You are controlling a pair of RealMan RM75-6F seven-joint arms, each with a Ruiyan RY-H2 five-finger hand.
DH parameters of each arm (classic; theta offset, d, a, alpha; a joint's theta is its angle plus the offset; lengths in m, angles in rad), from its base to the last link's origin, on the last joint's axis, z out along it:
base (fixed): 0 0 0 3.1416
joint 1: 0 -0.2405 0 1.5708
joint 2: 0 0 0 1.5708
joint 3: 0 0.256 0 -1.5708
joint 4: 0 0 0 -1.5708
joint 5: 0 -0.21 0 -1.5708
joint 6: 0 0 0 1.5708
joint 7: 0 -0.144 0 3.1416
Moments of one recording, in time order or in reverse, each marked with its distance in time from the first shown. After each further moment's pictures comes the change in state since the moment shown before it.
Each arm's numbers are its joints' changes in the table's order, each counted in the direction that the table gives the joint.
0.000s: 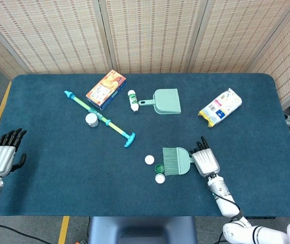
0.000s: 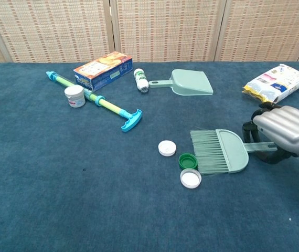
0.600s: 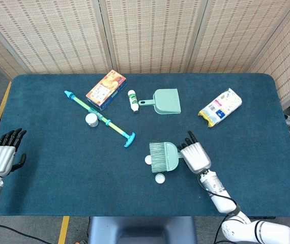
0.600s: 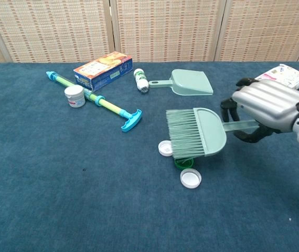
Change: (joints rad) left arm 0.000 0.000 0.000 0.000 0.000 0.000 0.000; right arm -0.082 0.084 0.038 -0.185 0.066 0.023 0.081
